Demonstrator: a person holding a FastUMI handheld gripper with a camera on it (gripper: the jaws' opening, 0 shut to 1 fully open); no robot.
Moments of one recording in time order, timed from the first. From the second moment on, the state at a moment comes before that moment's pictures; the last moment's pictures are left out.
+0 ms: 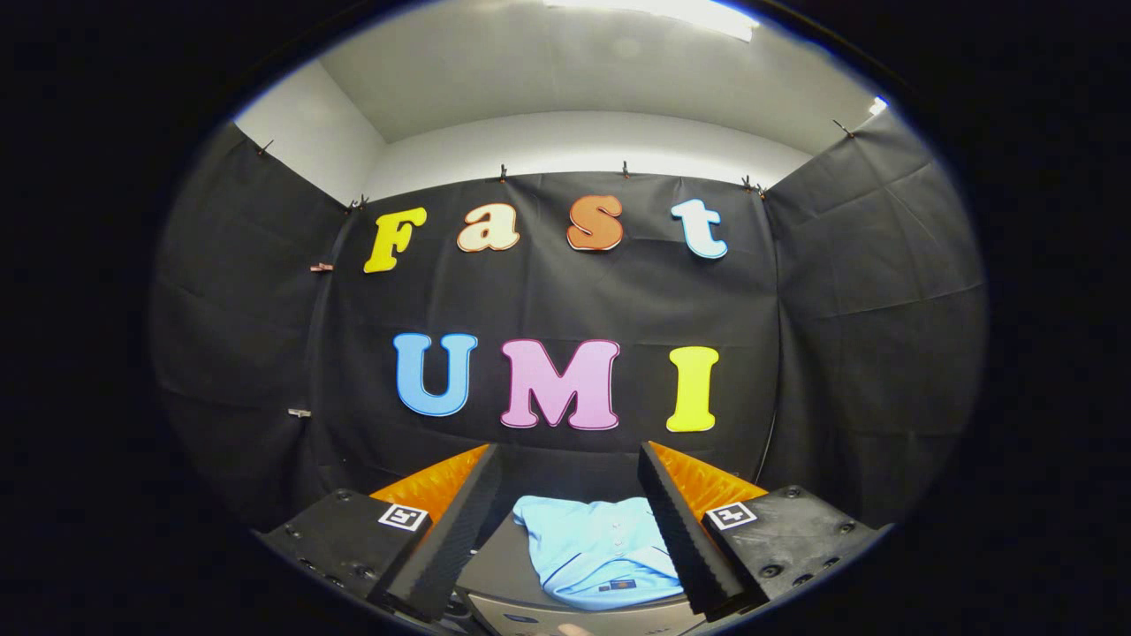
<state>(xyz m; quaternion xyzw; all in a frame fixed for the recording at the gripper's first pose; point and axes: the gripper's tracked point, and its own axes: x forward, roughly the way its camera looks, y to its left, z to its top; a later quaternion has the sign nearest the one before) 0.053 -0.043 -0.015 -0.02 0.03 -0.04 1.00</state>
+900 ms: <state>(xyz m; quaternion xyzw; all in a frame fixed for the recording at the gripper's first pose) 0.191 -0.106 -0.122 0.00 0.16 -0.09 0.98</state>
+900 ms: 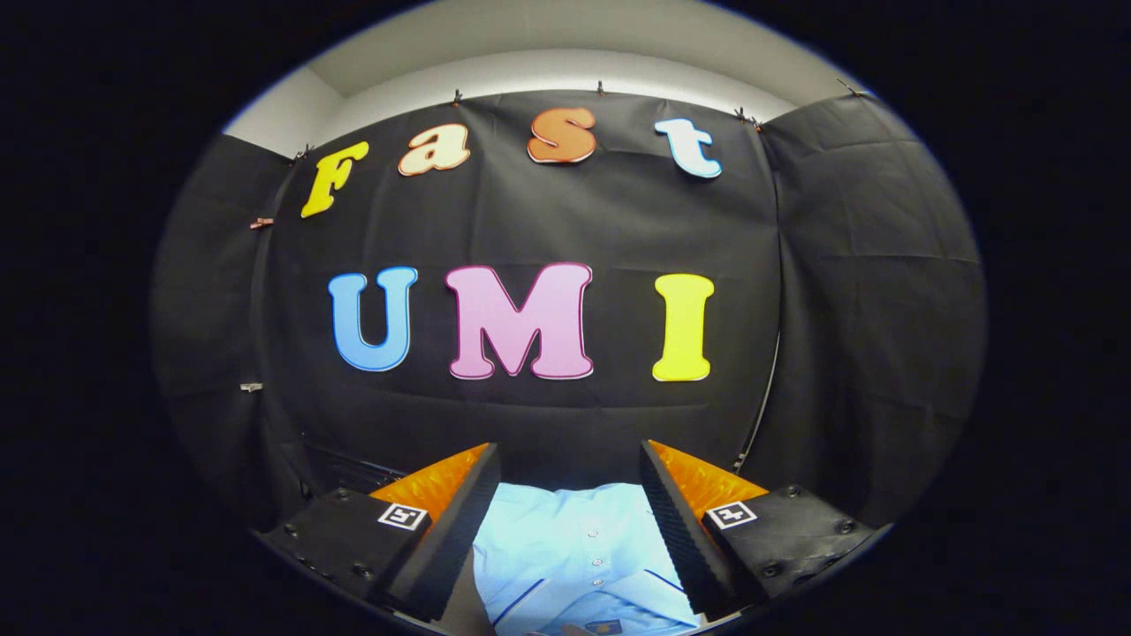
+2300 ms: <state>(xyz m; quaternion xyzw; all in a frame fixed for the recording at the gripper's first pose) 0.230 -0.154 -0.317 0.00 0.45 -0.10 0.89</state>
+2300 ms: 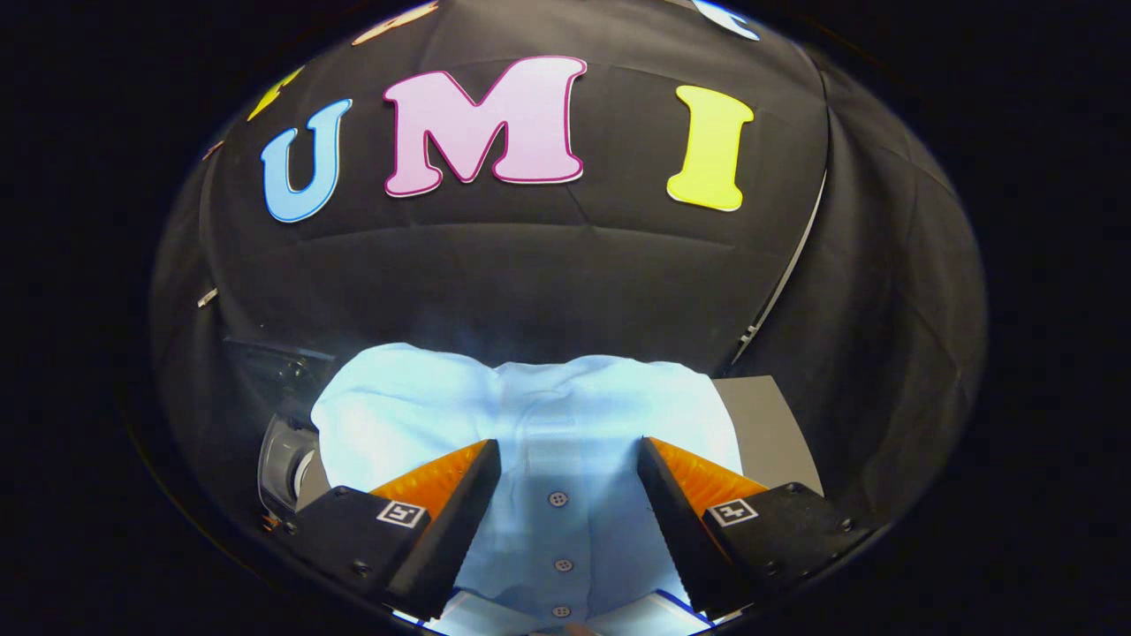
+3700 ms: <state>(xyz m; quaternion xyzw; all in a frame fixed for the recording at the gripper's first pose) 0.211 -0.130 -0.203 -0.01 0.35 -0.08 0.93</state>
